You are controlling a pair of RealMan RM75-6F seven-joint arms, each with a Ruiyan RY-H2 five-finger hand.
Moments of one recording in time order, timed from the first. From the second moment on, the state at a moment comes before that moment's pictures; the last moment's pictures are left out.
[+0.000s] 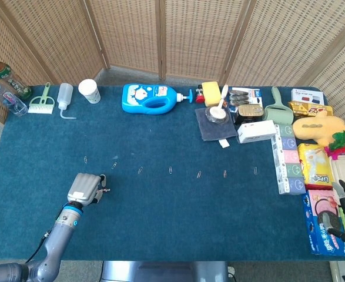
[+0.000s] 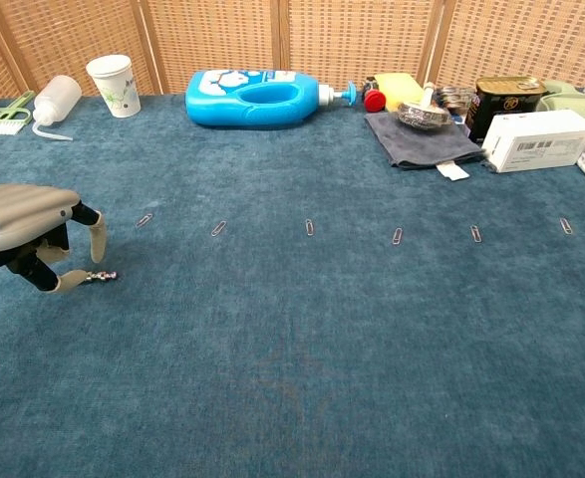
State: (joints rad) left arm -0.51 -1.55 -0.08 -1.63 0.98 1.12 0.70; right arm 0.00 -1.09 0.02 -1.46 -1.48 1.45 0.26
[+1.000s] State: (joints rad) left arm -0.54 -1.58 -0.07 -1.61 0.92 1.14 0.73; right arm 0.00 -1.11 0.02 -1.41 -1.47 1.43 0.31
